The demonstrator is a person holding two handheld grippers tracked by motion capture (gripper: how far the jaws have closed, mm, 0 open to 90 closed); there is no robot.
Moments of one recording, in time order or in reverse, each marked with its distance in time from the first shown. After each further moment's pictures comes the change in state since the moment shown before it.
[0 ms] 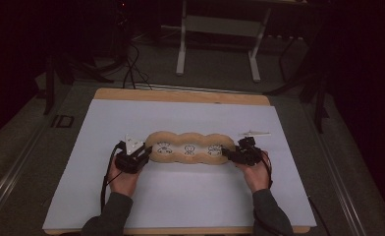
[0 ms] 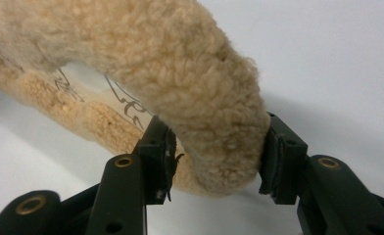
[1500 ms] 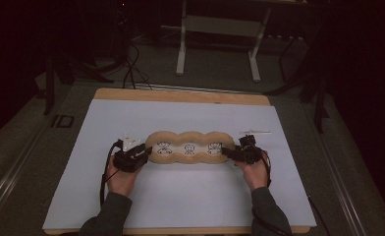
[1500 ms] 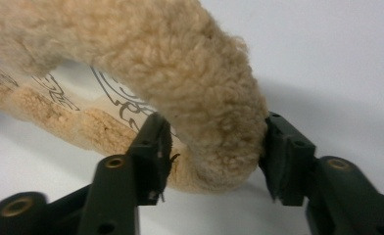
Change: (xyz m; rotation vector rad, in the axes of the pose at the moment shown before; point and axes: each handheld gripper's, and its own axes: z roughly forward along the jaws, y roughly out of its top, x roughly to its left) left arm 0.009 0.002 -0.001 0.035 -0.070 -0.035; right arm -0.006 0.001 0.007 0.014 0.016 0.072
